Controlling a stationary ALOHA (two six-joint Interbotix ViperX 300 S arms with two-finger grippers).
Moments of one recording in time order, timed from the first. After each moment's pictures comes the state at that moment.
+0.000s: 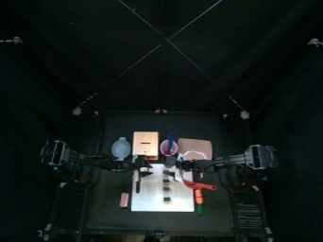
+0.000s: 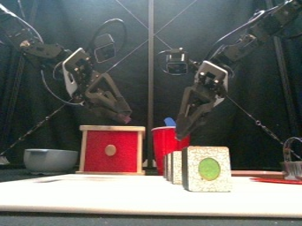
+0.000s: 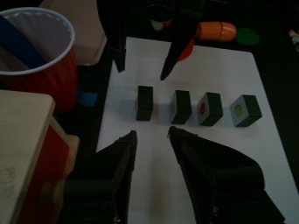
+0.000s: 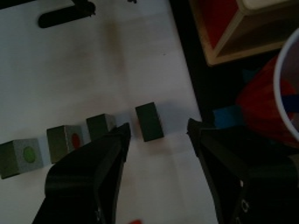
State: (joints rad) left arm 0.00 -0.11 0.91 -0.13 -0.30 0.01; right arm -0.05 -0.03 0.67 -0.20 0.17 0.37
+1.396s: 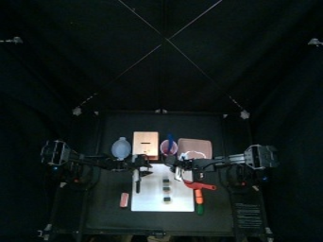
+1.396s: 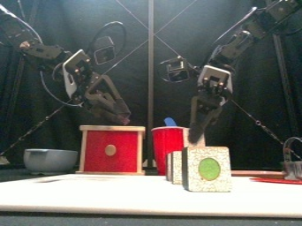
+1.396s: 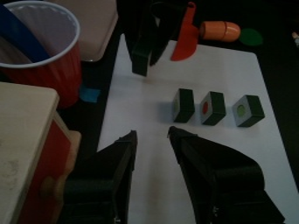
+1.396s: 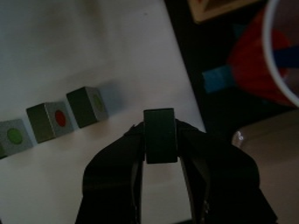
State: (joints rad) left arm 0.01 -0.11 0.91 -0.15 -0.30 0.00; right arm -0.07 -0.06 0.66 -0.14 0.41 0.38
